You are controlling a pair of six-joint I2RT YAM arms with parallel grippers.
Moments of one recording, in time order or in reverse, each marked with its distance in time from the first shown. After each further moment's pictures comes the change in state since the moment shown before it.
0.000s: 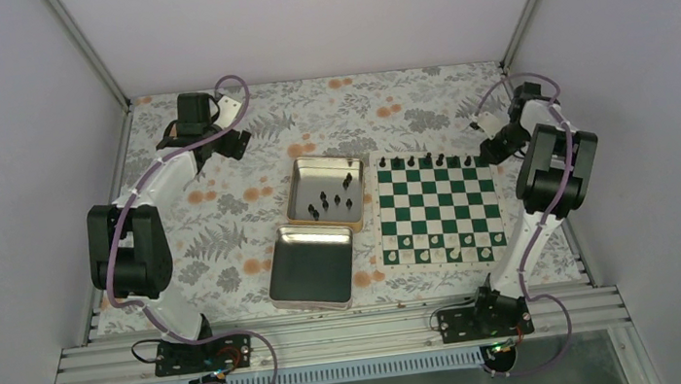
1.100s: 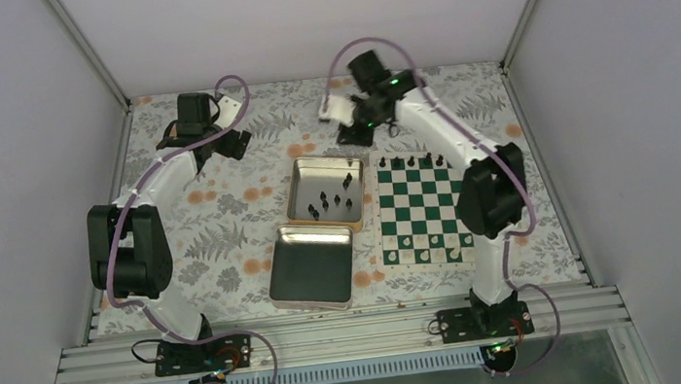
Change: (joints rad) left arm 0.000 0.000 0.000 0.000 0.006 0.000; right arm 0.778 -0.105 0.368 -0.114 -0.074 0.059
